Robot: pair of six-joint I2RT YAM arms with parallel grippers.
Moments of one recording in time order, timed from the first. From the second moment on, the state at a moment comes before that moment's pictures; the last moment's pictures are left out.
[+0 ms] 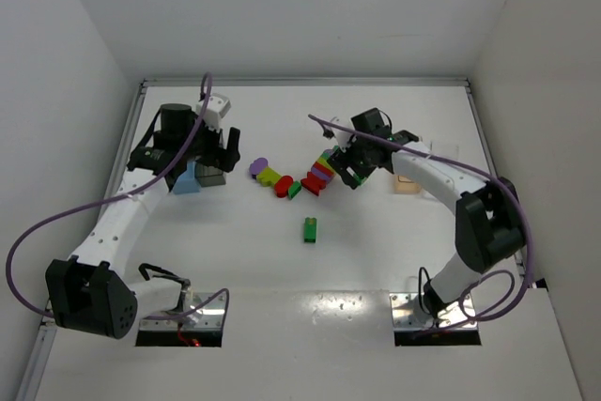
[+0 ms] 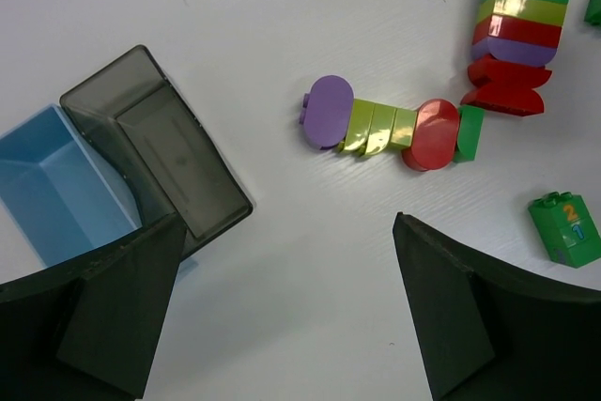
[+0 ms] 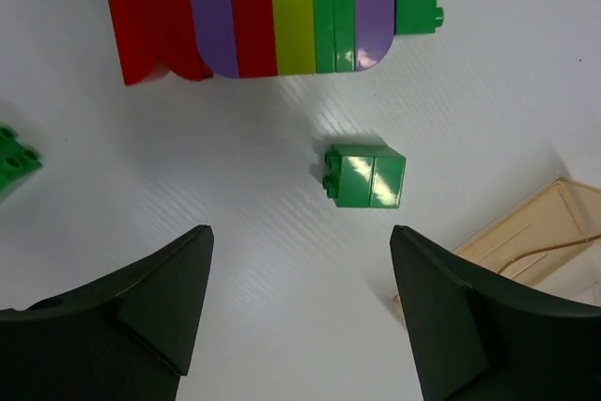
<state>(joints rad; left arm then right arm) -0.16 1.19 1.06 -0.49 0.23 0.15 0.45 1.64 1.16 -0.50 -0.08 -0.36</state>
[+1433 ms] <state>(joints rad) -0.16 1.53 1.25 -0.49 0.21 0.18 0.12 2.02 1.40 -0.91 -0.51 -1.85</state>
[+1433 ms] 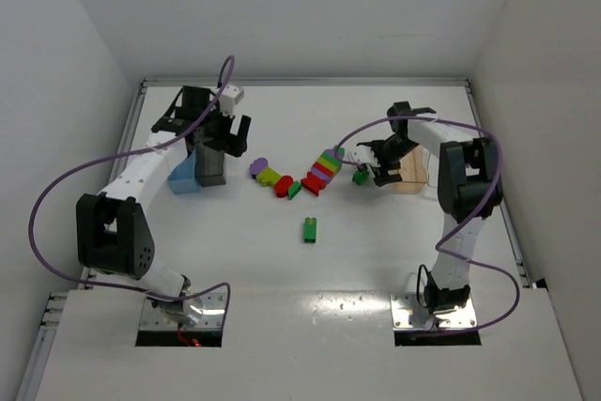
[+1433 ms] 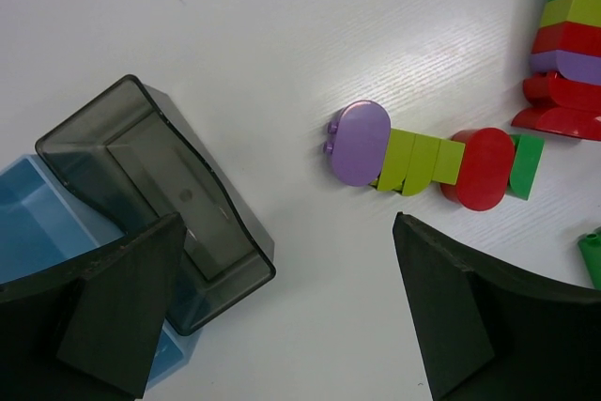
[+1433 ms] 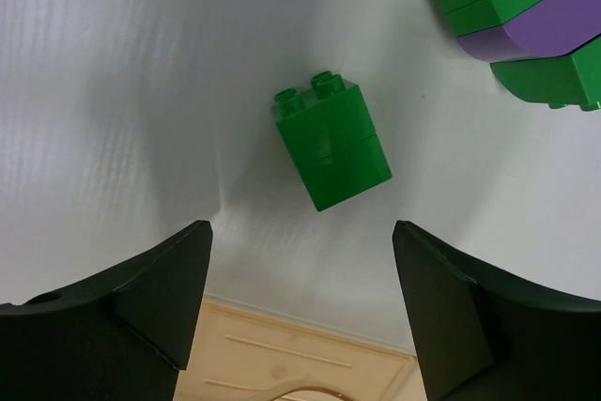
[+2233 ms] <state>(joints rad) -0.16 1.61 1.28 -0.49 0.21 0.18 0.18 2.09 1.43 -0.81 -0.51 -1.90</state>
